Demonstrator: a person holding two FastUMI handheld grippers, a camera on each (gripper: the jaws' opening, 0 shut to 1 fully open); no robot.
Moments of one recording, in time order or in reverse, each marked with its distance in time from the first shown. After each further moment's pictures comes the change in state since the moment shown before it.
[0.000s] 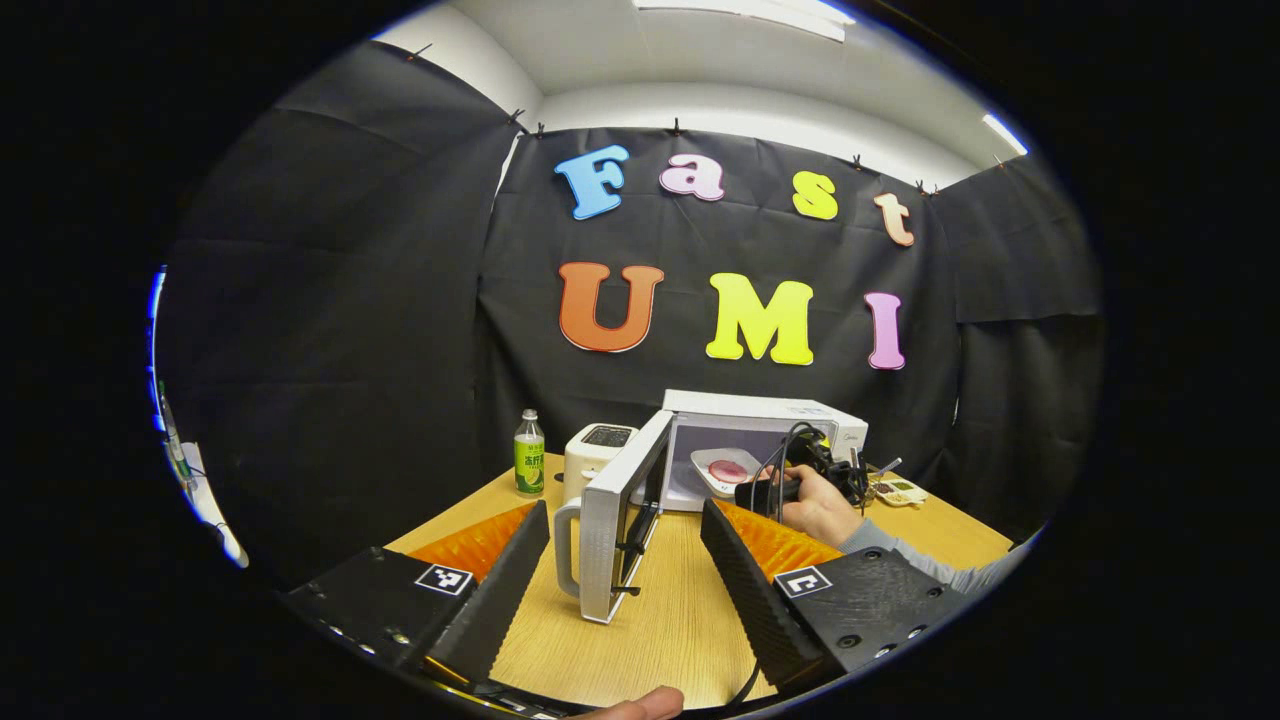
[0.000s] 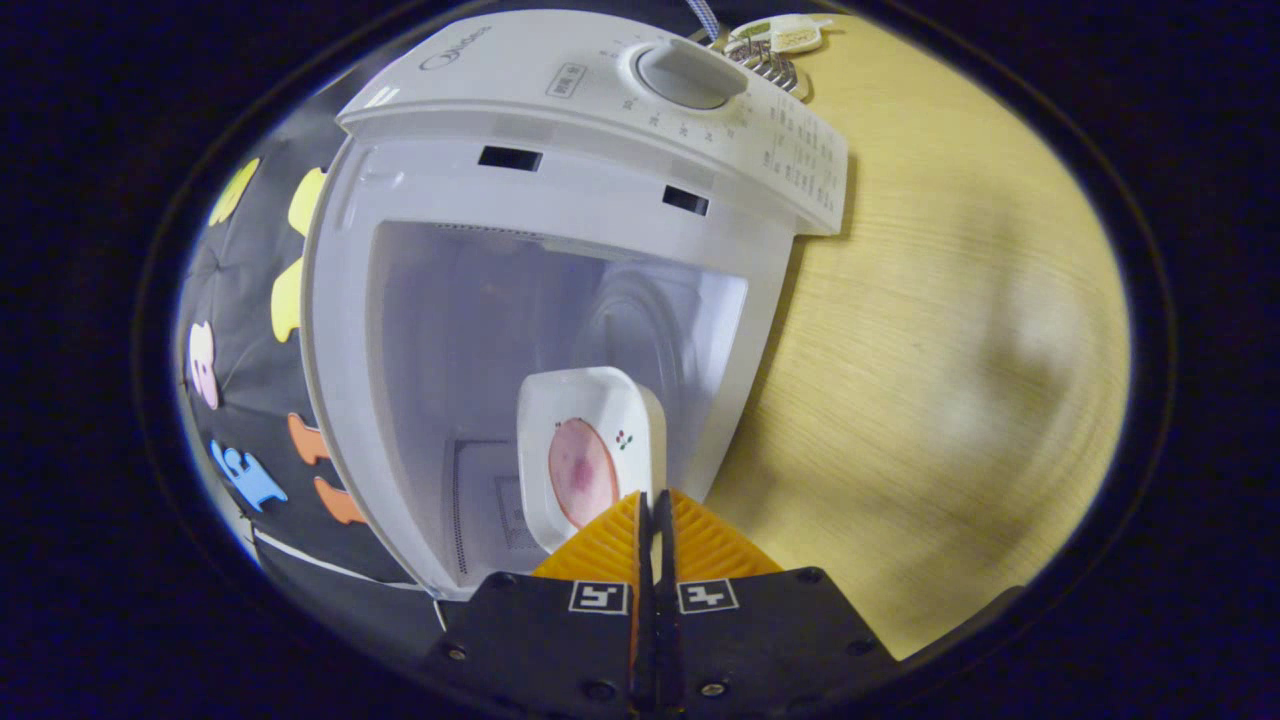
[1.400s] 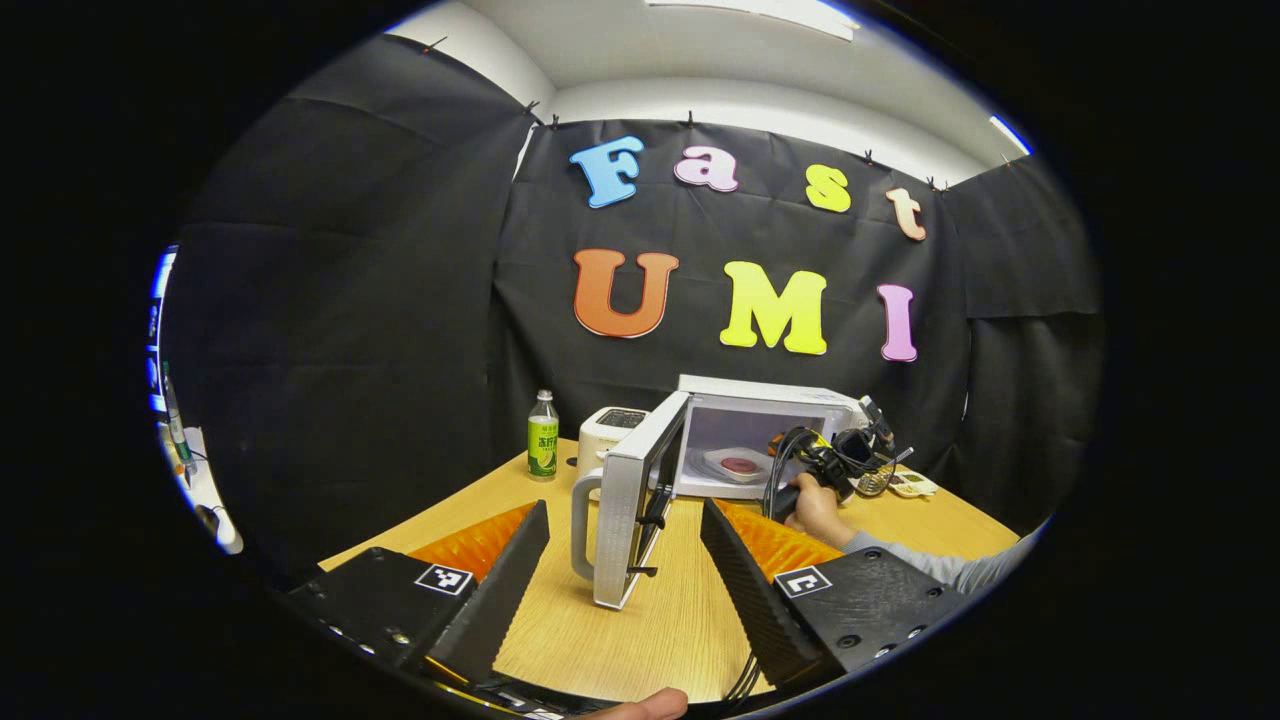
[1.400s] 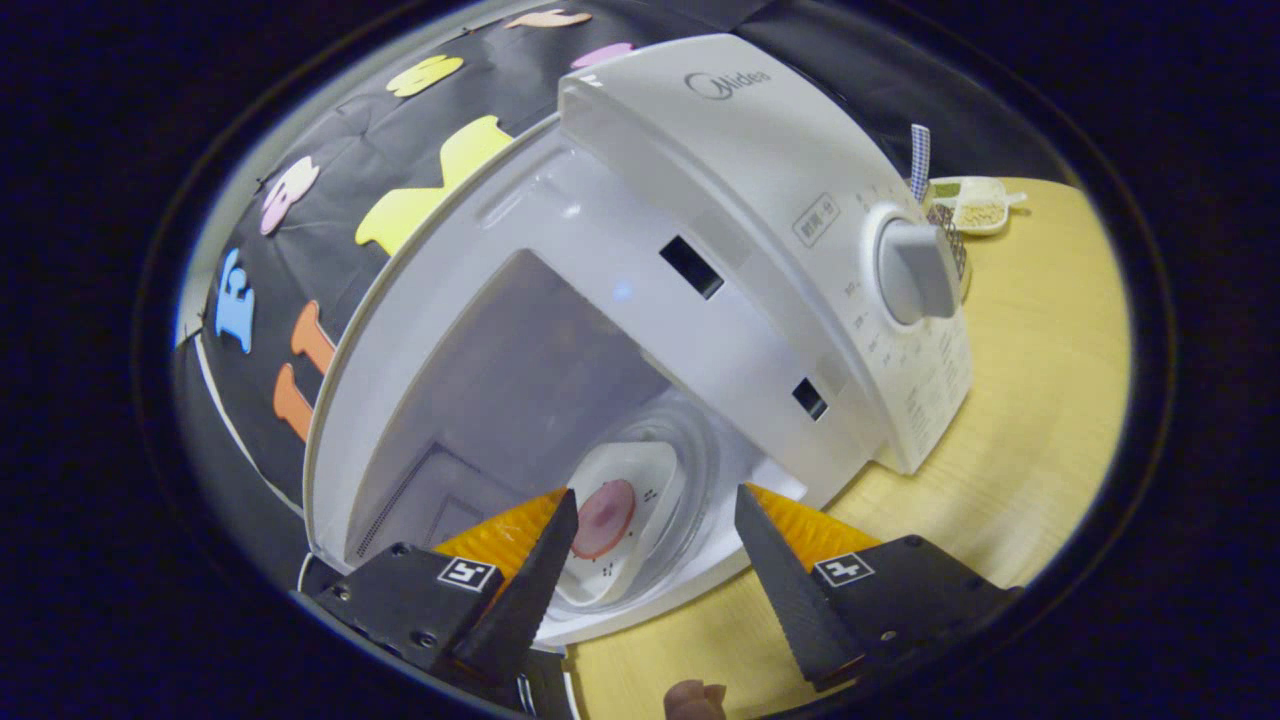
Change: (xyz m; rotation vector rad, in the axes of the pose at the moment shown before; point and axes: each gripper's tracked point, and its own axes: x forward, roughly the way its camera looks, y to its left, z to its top) left arm -0.002 0.015 -0.028 -0.011 0.016 0.035; right arm 0.011 0.008 0.077 -0.586 -0.320 0.063
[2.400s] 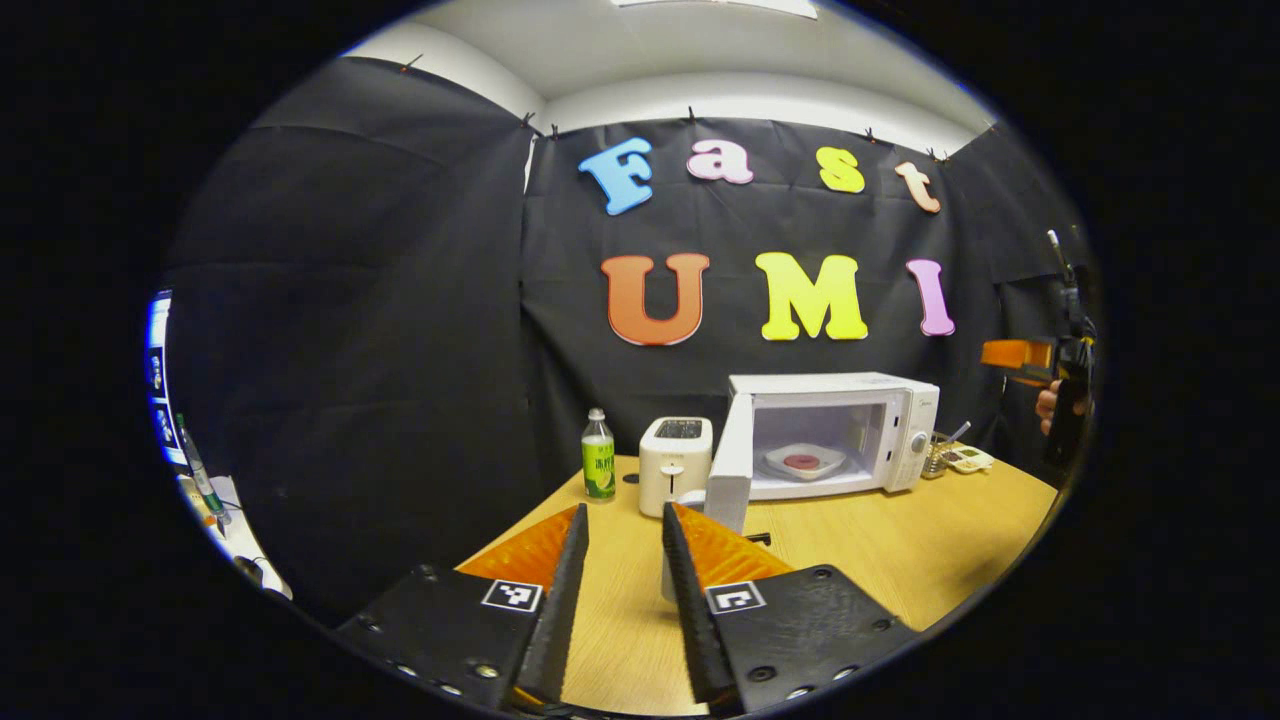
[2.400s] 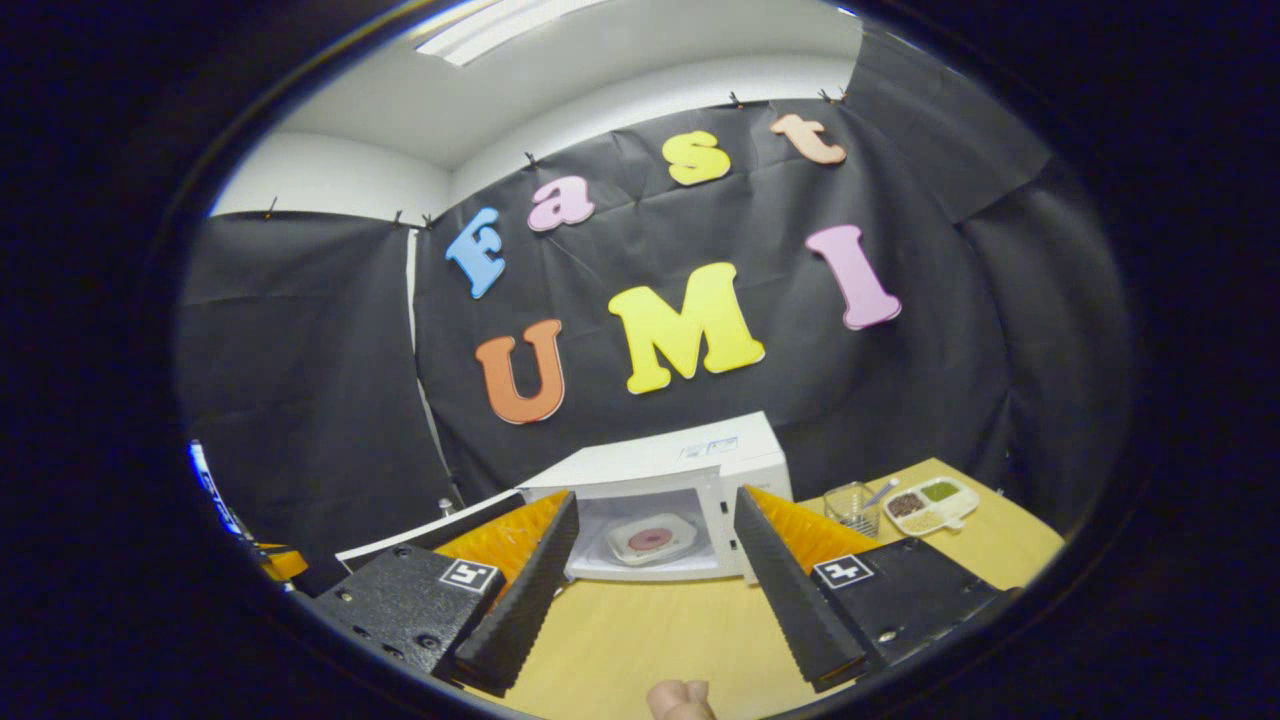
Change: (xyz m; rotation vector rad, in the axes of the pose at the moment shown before) left arm 0.037 0.066 -0.003 0.107 0.009 0.070; right arm -0.346 0.026 0.147 -0.621 -0.229 0.370
